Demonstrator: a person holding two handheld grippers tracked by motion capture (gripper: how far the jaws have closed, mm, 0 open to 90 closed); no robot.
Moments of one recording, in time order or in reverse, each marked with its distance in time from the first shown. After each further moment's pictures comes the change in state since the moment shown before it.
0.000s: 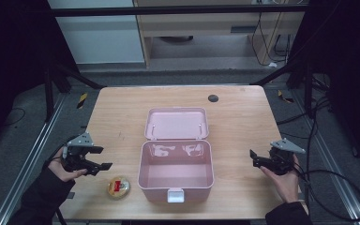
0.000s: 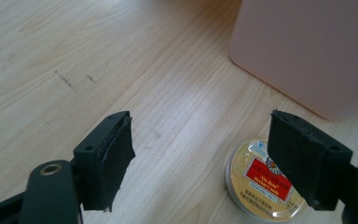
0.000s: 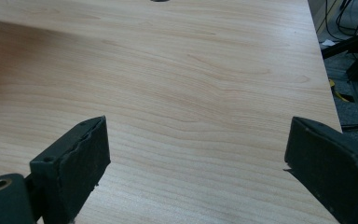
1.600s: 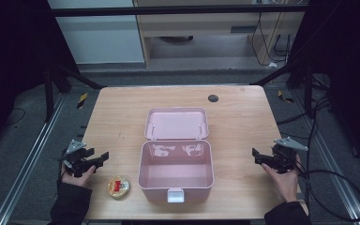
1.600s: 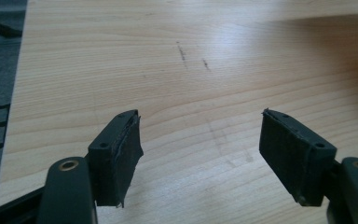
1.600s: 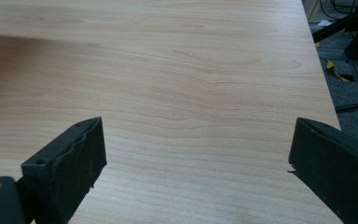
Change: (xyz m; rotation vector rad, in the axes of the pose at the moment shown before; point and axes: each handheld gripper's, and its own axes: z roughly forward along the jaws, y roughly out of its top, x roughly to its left) left arm 0.009 -0.058 0.047 -0.252 0.384 -0.492; right arm -0.008 0.002 0.003 0.027 -0.021 0.090
